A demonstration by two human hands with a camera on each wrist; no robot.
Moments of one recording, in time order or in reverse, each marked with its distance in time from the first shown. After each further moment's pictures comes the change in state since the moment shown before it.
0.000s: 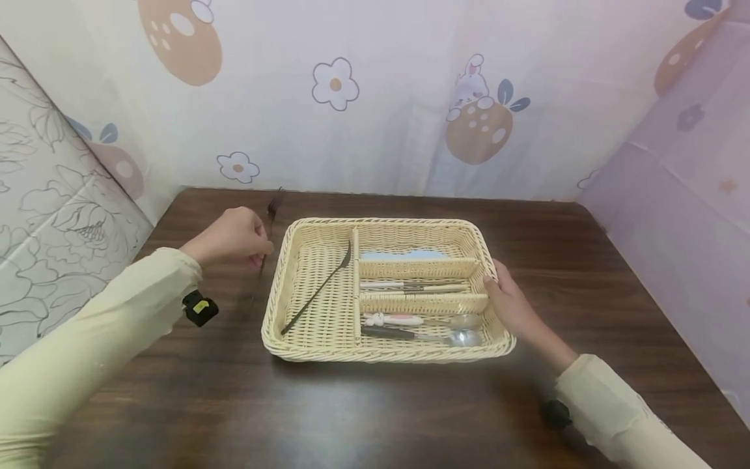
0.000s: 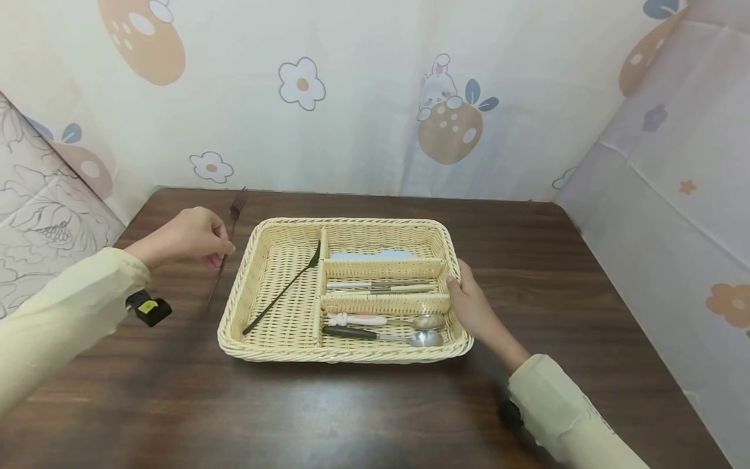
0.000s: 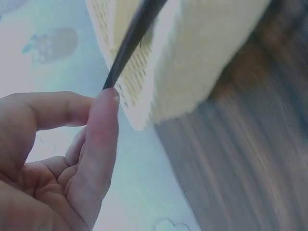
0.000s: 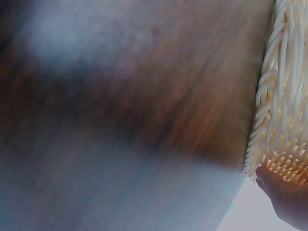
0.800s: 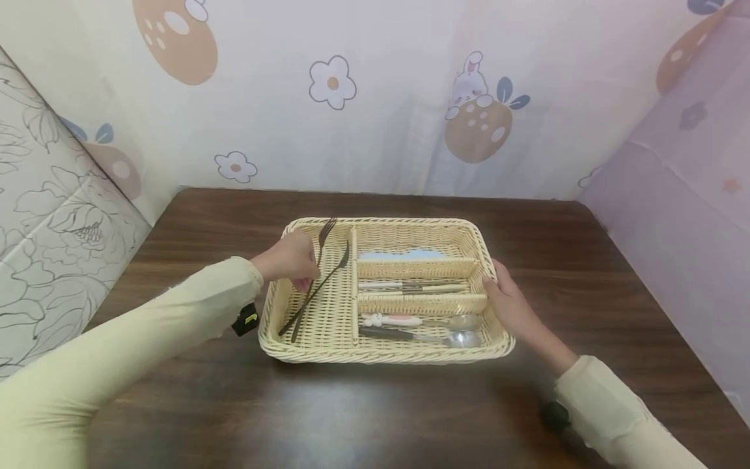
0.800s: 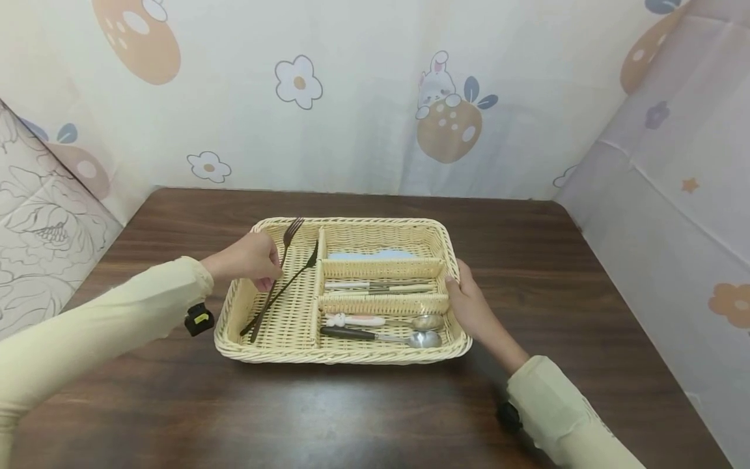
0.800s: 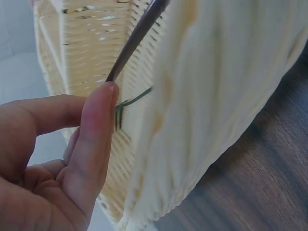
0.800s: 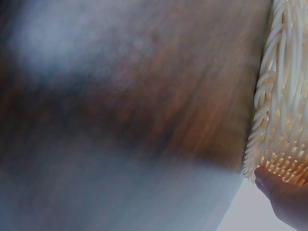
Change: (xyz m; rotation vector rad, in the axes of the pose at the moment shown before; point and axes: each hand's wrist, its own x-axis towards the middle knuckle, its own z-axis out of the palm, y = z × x) left_hand 0.038 0.033 0.067 -0.026 -0.144 0.096; right_hand 0.002 0.004 -0.001 -0.045 0.007 -0.003
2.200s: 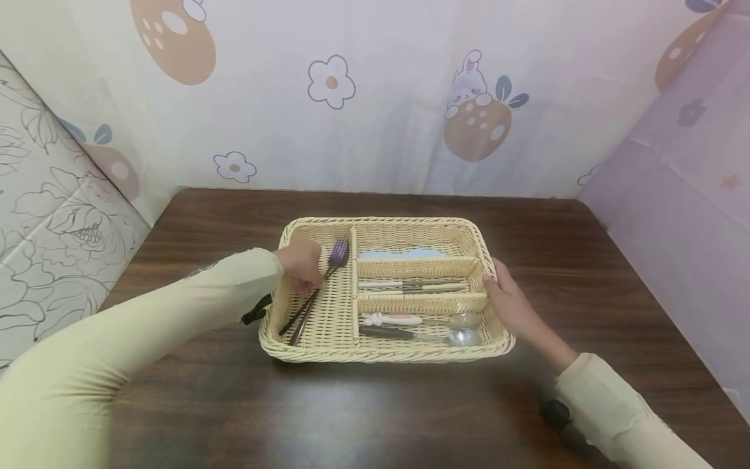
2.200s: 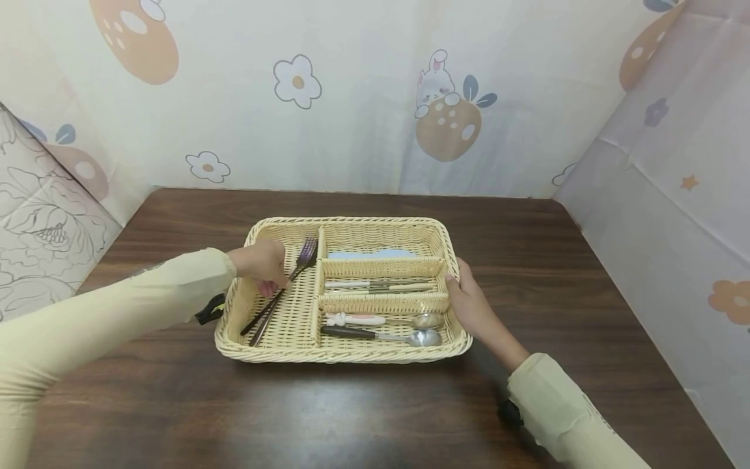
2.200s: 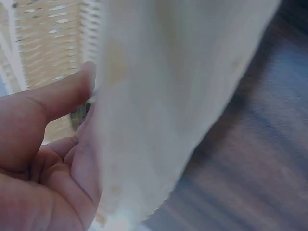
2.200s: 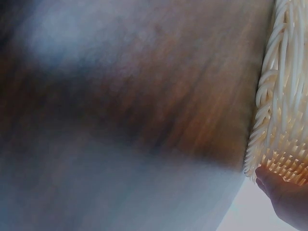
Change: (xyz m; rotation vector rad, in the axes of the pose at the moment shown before) left_hand 0.022 0.008 0.006 0.218 -0.200 -0.175; right_hand -0.001 -0.005 0.000 -0.004 -0.011 0.009
